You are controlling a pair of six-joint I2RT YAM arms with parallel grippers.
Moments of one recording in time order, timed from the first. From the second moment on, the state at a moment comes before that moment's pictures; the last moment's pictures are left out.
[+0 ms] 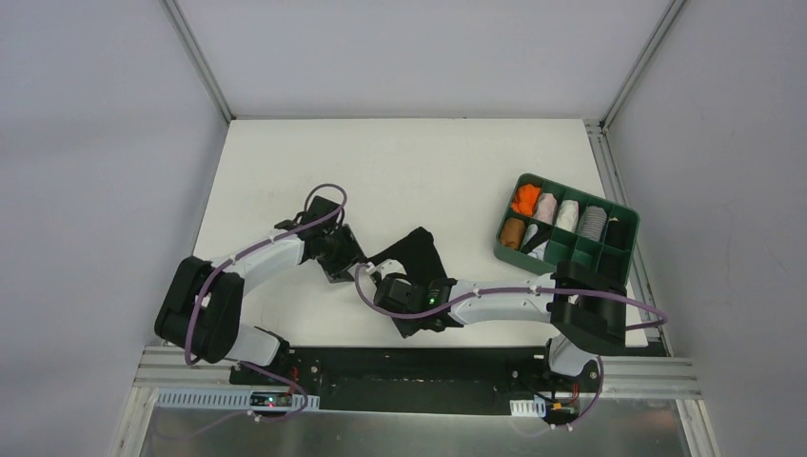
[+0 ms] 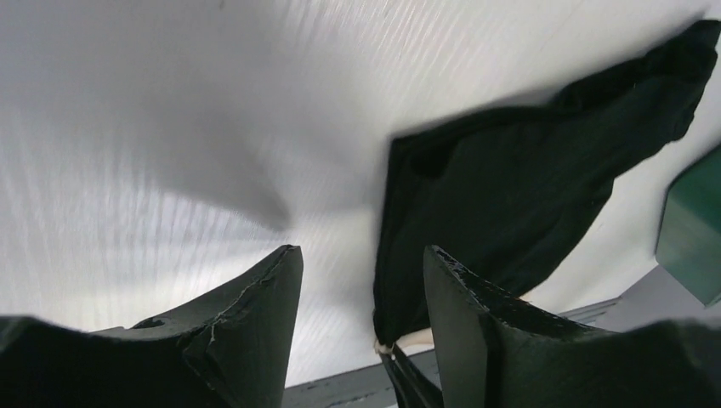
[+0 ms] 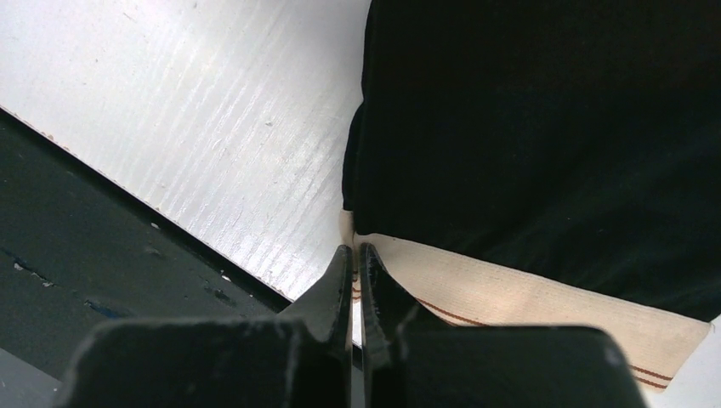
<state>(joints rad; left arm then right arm) -0.40 1.37 0.71 -0.46 0.21 -0.98 1.33 1.66 0.97 -0.42 0.21 0.60</state>
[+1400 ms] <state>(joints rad) -0.40 1.40 0.76 -0.60 0.16 -0.87 1.35 1.53 0.93 -0.46 0.30 0.63</state>
